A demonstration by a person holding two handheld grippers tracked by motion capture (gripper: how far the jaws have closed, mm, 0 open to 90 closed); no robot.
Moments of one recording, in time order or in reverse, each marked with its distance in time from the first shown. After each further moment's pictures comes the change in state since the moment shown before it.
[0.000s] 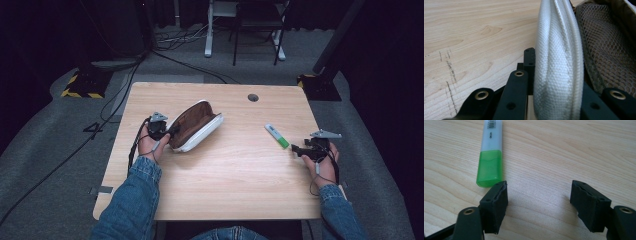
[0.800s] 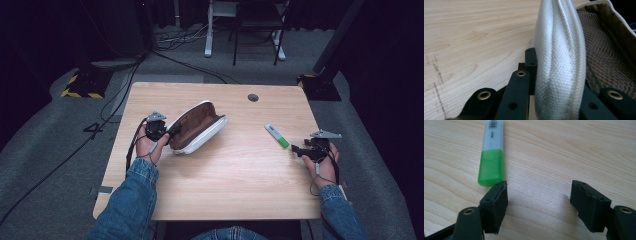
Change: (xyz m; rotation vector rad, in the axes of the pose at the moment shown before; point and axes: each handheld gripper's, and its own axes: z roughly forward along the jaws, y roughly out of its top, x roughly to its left) left arm -0.018 0.010 -0.024 -0.002 -0.086 -0.002; right arm 0.000 0.000 0.000 -0.001 0.005 -0.005
